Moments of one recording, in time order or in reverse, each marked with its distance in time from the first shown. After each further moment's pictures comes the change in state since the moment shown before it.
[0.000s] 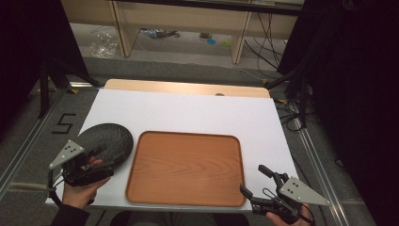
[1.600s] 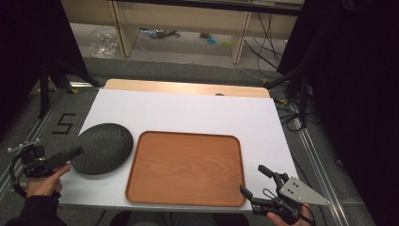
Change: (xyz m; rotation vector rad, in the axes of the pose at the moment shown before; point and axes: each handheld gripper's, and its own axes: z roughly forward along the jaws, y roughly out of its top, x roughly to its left) left arm 0.131 -0.017 -0.021 0.128 0.237 -0.408; right arm -0.001 0.001 0.000 -0.012 0.009 -0.024
